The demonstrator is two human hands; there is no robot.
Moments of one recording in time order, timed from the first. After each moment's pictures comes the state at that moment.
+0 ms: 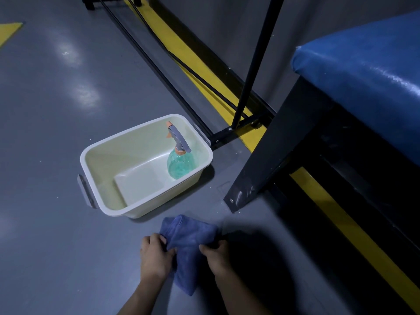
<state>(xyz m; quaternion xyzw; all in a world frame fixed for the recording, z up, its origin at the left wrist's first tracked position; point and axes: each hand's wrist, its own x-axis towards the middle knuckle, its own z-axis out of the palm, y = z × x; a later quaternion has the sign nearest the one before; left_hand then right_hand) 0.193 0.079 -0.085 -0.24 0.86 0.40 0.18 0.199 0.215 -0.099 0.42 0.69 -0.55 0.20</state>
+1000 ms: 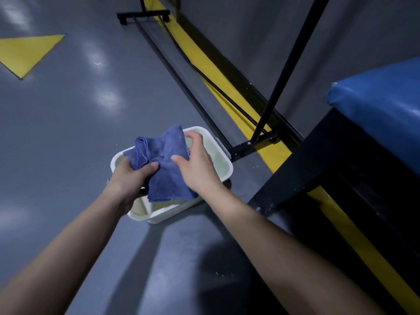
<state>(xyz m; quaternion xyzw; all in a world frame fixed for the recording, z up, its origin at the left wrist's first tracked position) 0.076 0.006 0.078 -0.22 0.69 0.68 0.09 0.056 0.143 0.095 -0.02 0.85 -0.51 0.09</state>
